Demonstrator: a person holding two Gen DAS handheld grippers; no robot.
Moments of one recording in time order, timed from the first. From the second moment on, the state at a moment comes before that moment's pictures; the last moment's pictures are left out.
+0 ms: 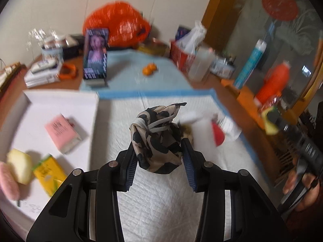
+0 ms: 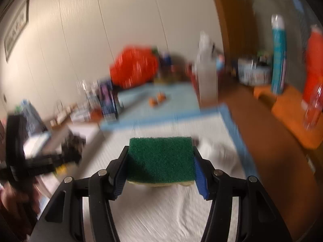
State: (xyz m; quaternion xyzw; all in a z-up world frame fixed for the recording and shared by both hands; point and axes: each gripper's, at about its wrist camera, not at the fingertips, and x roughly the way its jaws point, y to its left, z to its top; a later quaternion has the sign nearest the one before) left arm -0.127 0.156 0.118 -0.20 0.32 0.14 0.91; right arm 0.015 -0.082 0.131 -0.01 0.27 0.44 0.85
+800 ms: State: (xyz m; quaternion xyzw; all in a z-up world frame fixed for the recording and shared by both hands) left arm -0.239 0.217 0.160 -0.23 0.24 0.23 0.91; right arm -0.042 -0.029 0.182 0.03 0.21 0.52 0.83
